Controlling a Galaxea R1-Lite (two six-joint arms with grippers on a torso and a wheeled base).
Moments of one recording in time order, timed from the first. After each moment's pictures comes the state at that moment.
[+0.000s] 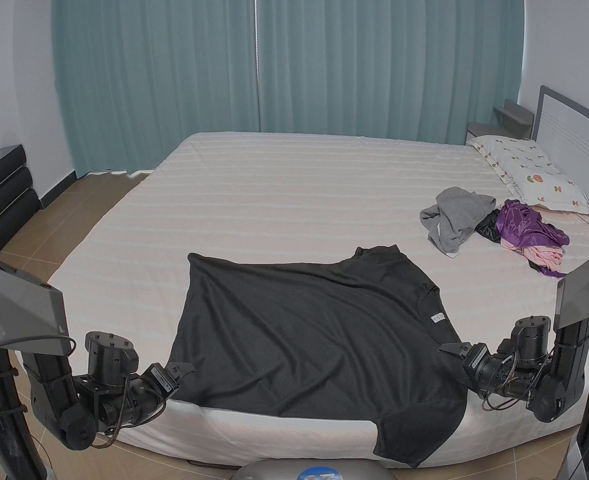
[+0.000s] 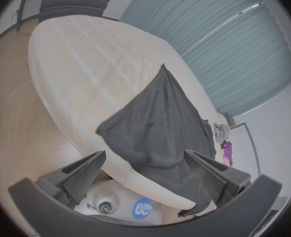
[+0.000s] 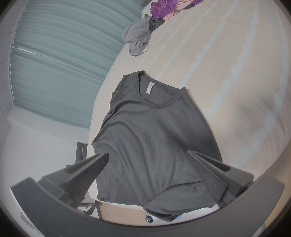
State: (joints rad) left arm -0.29 2.11 -0.13 -1.25 0.01 -1.00; right arm 0.15 2.27 -0.13 -1.50 0.21 0.99
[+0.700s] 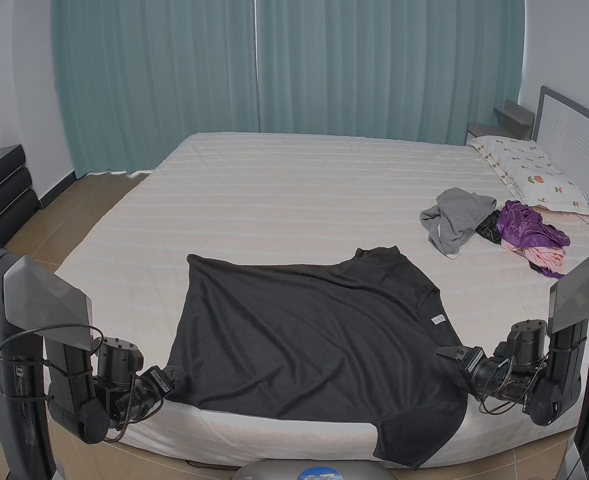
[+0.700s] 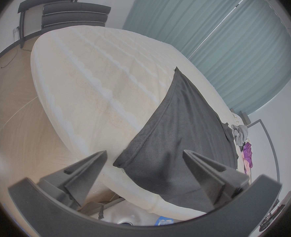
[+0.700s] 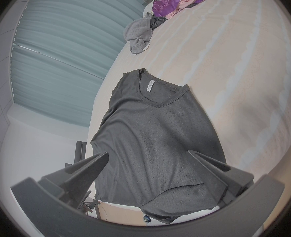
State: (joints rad) left arm -0.21 2.32 -0.19 -1.36 0.10 -0.86; right arm 0.17 2.31 -0.13 -1.55 0.20 0.99
